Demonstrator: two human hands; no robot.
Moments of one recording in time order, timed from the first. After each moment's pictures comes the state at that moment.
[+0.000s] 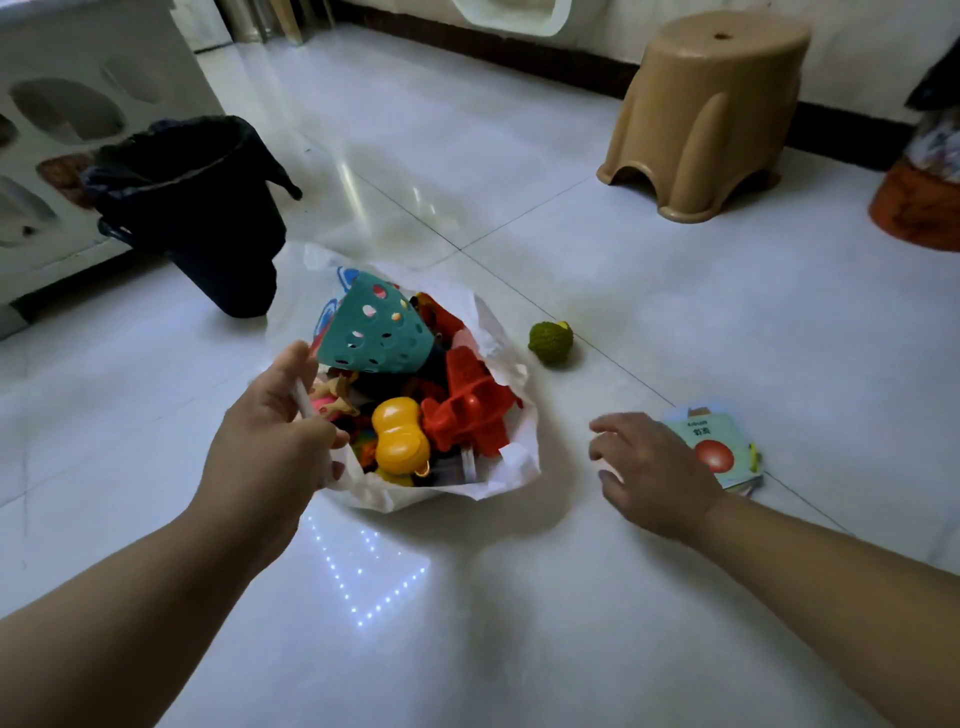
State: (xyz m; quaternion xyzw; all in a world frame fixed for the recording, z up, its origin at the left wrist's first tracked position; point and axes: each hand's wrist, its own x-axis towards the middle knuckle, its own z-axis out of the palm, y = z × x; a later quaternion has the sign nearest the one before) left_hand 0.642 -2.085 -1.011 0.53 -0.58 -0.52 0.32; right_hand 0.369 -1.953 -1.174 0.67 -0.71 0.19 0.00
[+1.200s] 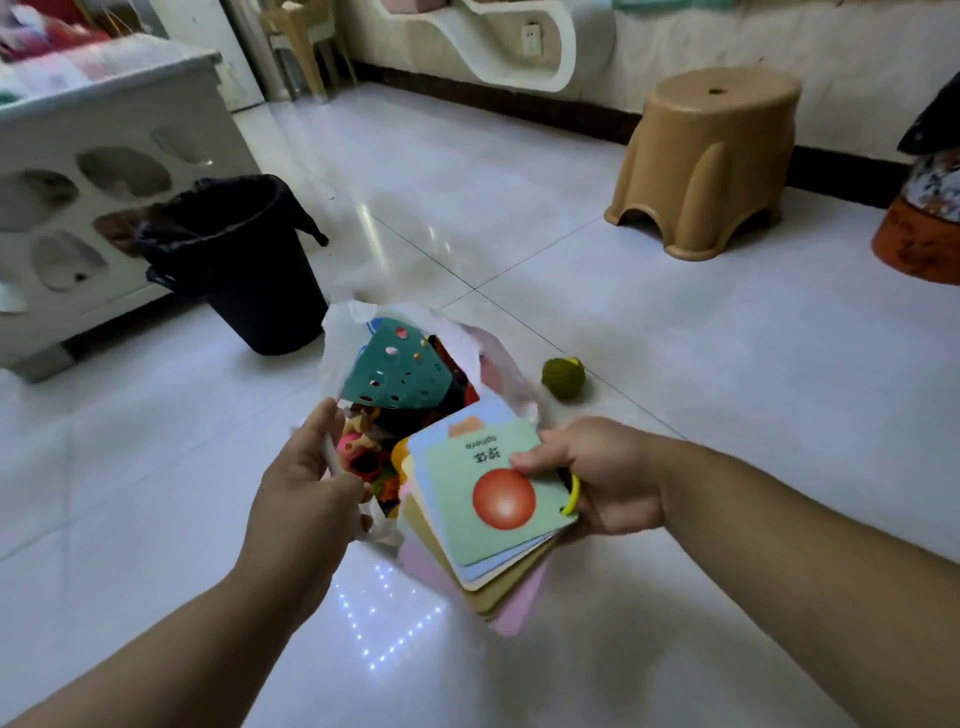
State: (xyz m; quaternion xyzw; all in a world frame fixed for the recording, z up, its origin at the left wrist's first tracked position) left_hand 0.650 -2.075 -1.022 0.52 -0.56 -0.55 0.34; right_hand 0.434 -1.995 -1.033 0.23 -0.53 0.36 -0.73
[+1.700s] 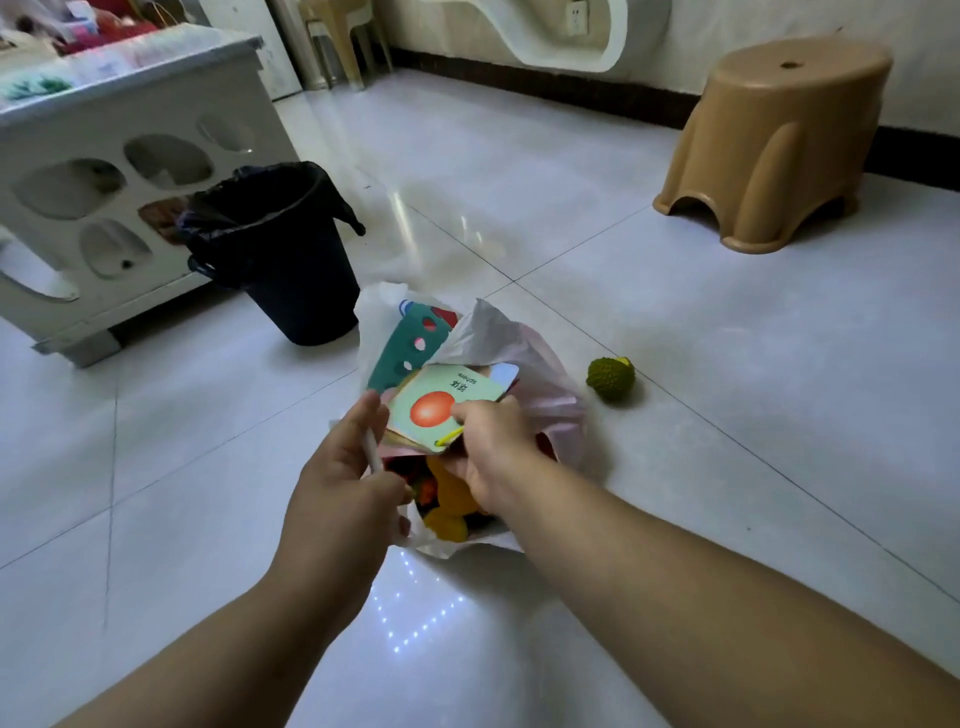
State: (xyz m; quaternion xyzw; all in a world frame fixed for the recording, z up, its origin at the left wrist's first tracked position) left_hand 0.651 -2.087 -1.016 0.51 -0.55 -0.58 0.33; right_hand 0.528 -2.116 -1.069 0.01 -0.55 0.62 -0.57
